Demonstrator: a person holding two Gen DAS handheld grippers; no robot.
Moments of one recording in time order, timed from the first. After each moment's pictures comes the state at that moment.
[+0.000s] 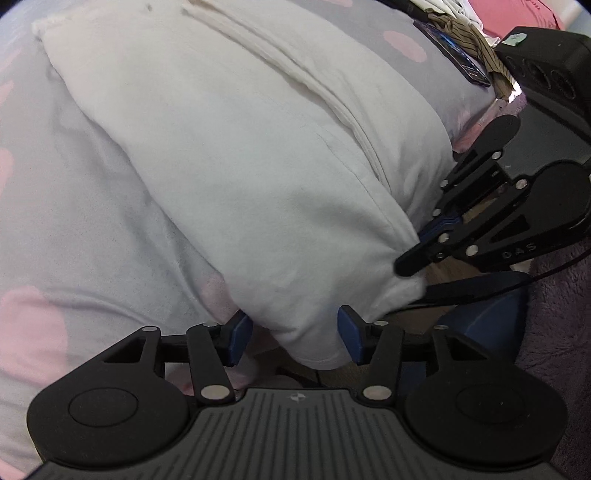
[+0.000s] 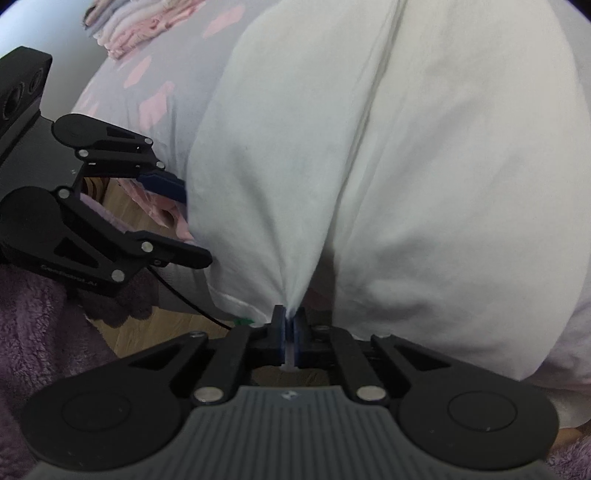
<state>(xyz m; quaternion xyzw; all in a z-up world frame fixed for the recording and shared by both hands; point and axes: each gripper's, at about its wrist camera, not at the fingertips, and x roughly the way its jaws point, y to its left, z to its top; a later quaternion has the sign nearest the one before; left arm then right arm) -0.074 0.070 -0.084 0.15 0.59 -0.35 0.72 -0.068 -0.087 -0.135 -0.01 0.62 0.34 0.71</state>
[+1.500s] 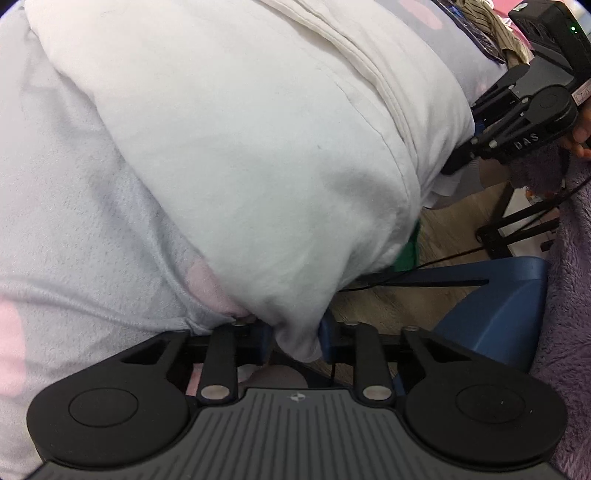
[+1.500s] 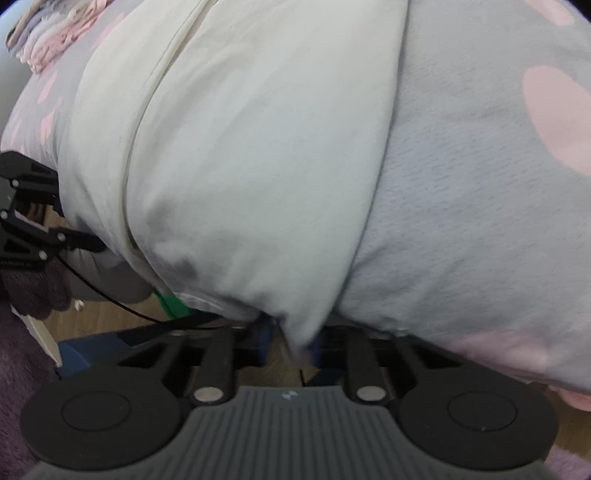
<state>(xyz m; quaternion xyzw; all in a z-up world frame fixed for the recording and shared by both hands) -0.053 0.068 -0.114 0.15 0.61 -0.35 0.69 -0.047 -0.190 -0.149 -0.02 0.65 0.25 0.71</state>
